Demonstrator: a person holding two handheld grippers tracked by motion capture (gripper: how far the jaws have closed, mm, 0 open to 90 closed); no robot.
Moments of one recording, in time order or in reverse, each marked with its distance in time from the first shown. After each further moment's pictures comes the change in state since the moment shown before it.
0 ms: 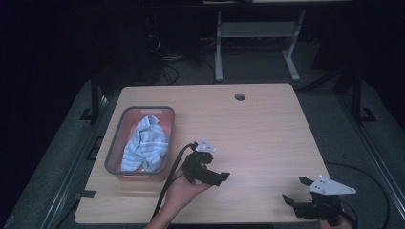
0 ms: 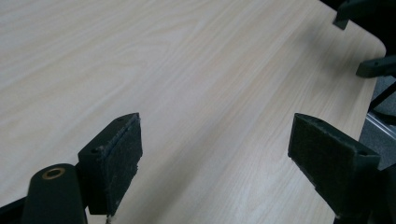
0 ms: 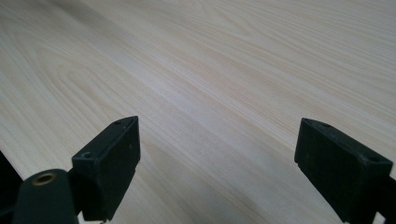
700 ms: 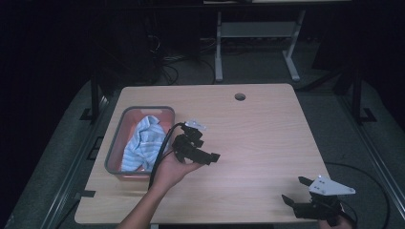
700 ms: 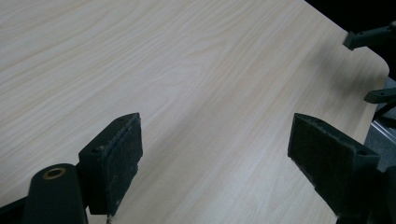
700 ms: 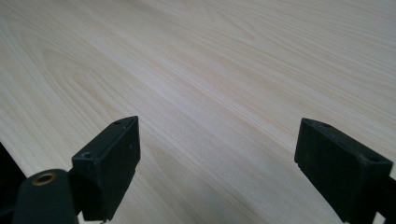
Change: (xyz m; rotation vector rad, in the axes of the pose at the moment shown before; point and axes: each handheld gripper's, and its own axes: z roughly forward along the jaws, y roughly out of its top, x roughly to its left) left arm 0.036 0.031 -0.030 0.043 0.031 -0.025; right arm 0.002 0.002 -0.001 -0.002 0.008 -0.018
